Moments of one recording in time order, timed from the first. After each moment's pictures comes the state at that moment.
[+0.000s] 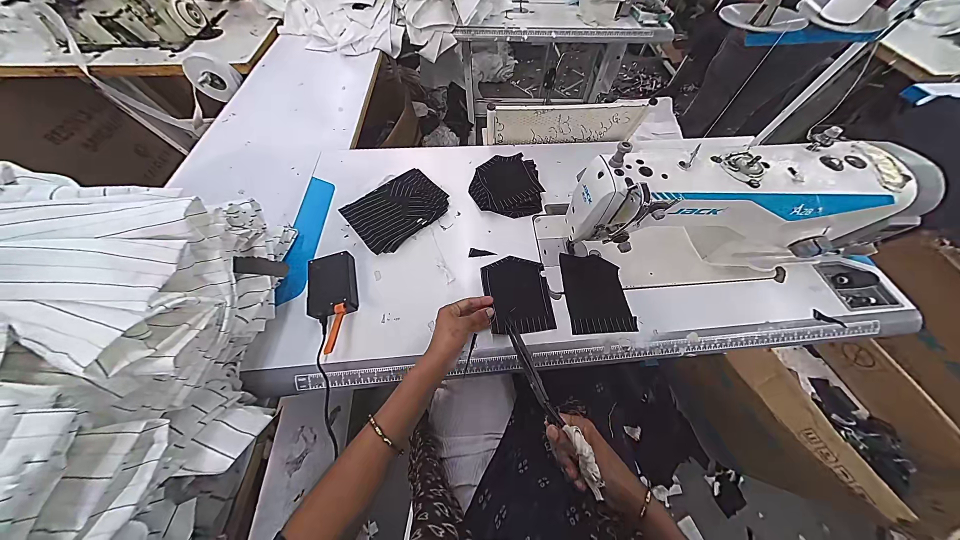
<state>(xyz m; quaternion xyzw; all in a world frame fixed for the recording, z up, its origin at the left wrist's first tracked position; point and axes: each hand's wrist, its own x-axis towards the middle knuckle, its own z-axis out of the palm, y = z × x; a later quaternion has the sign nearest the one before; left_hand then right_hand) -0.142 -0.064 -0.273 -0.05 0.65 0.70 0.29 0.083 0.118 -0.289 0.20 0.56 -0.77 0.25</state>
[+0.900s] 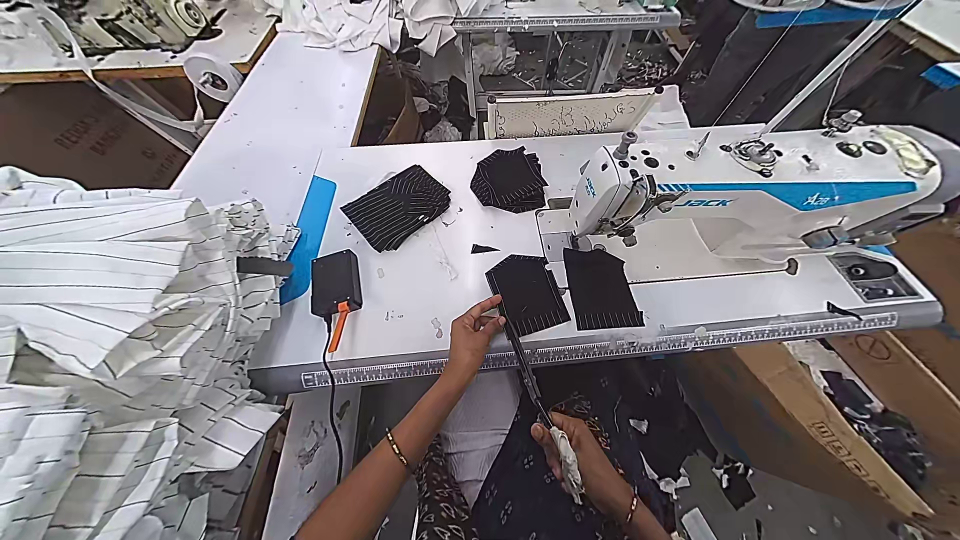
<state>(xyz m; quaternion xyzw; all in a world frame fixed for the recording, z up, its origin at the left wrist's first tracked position) -0.113 -0.054 -0.287 0.00 0.67 0.71 0.22 0.079 0.091 -0.292 0.21 0.60 -0.74 0.22</state>
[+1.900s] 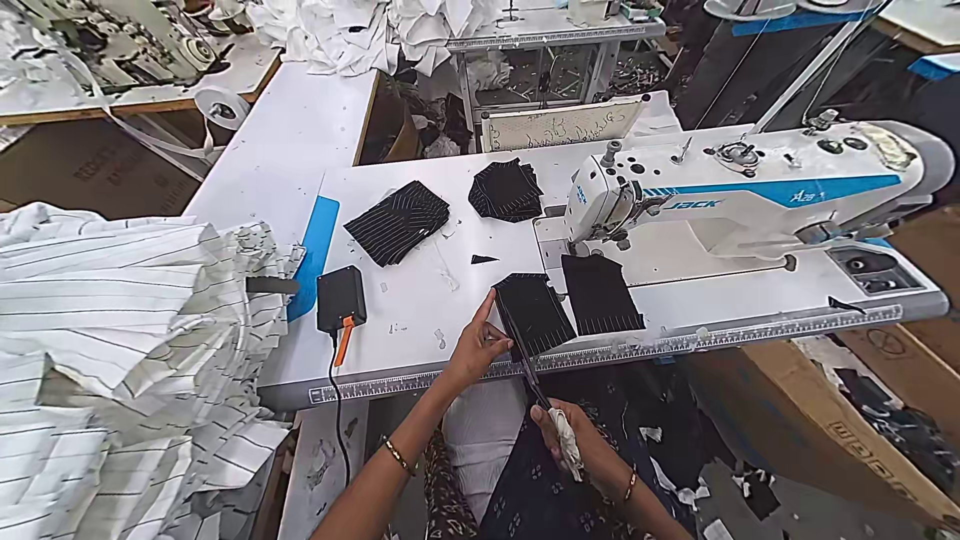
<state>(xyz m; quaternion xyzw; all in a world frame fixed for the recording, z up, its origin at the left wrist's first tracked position) -0.126 -0.069 -0.287 0.20 0.71 0.61 0.30 0.051 0.093 -0.285 0.21 0.57 -0.76 0.23</state>
